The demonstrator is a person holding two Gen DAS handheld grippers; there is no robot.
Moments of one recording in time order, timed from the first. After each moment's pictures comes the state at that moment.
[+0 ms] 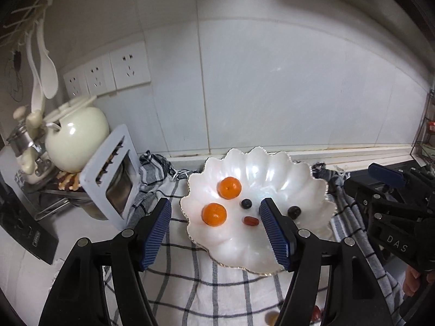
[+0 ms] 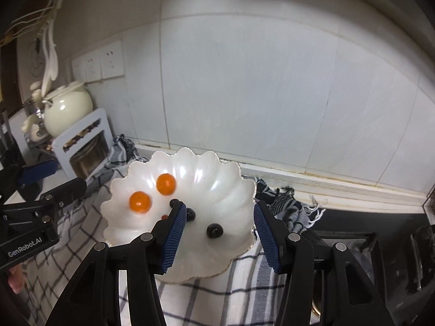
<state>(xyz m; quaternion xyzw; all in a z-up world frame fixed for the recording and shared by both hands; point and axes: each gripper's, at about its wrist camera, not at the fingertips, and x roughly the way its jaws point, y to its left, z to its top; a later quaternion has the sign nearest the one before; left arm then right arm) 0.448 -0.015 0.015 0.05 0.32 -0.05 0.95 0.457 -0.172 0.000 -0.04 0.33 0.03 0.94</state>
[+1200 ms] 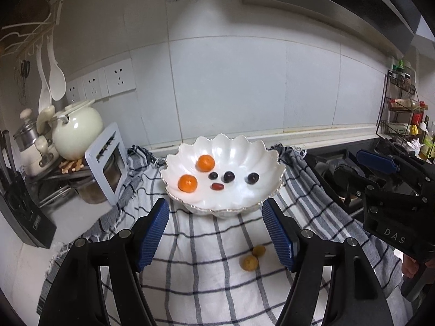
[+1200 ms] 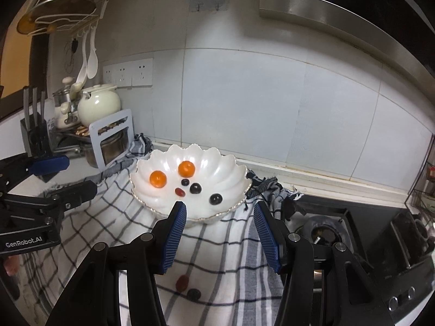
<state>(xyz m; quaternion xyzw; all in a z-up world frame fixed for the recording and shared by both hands) 0.322 -0.020 -0.001 0.07 0.28 -0.12 0.95 0.313 -0.168 -0.003 -0.06 0.26 0.03 0.96</state>
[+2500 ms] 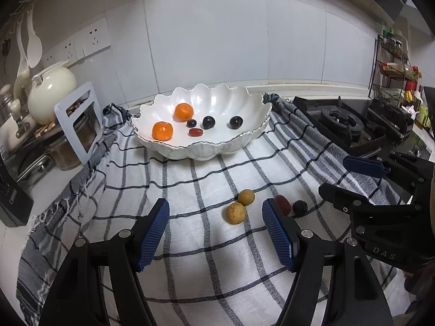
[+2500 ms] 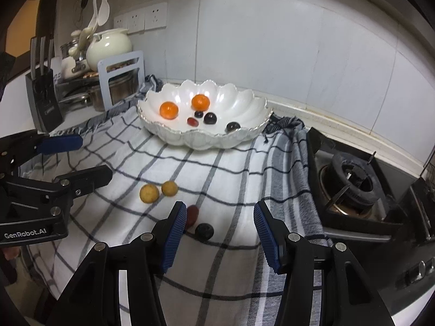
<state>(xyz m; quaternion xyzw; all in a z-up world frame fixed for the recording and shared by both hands) 0.311 -0.039 -0.089 0.10 0.34 -0.15 0.92 0.295 -0.167 -0.101 -0.07 0.35 0.06 0.93</state>
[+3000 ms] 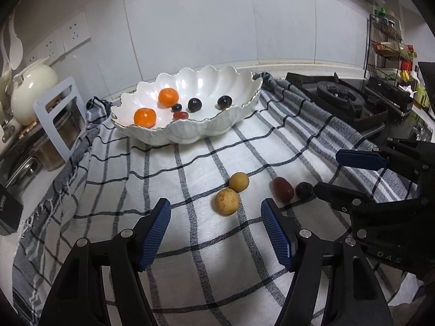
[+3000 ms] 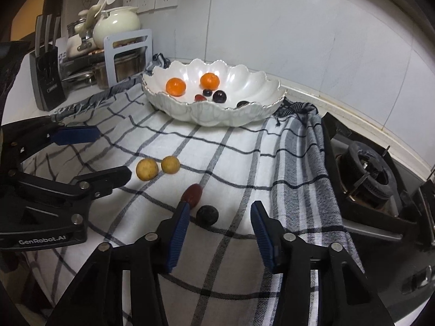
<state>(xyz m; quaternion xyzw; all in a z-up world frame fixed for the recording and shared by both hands) 0.324 -0.056 -0.125 0.13 0.36 -0.17 0.91 0.305 -0.164 -0.133 -0.09 0.38 0.08 0.92</state>
